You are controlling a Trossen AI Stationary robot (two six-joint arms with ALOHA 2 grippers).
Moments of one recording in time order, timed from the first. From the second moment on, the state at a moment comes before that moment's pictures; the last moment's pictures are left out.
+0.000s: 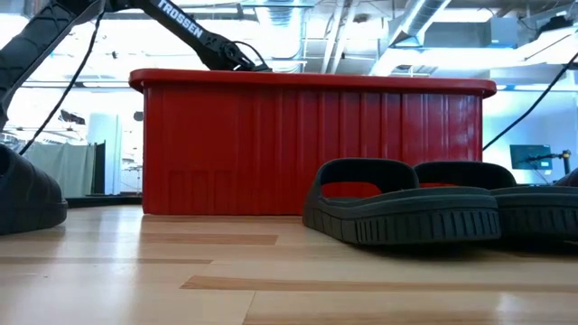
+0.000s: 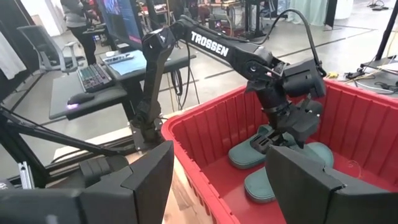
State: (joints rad) left arm 0.70 2.00 1.63 -0.70 -0.03 0.70; right arm 0.28 1.08 1.25 -0.44 0.61 0.25
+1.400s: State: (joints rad) left arm 0.68 2.00 1.55 -0.52 -0.18 0.73; right arm 0.28 1.11 1.25 -0.44 0.61 0.25
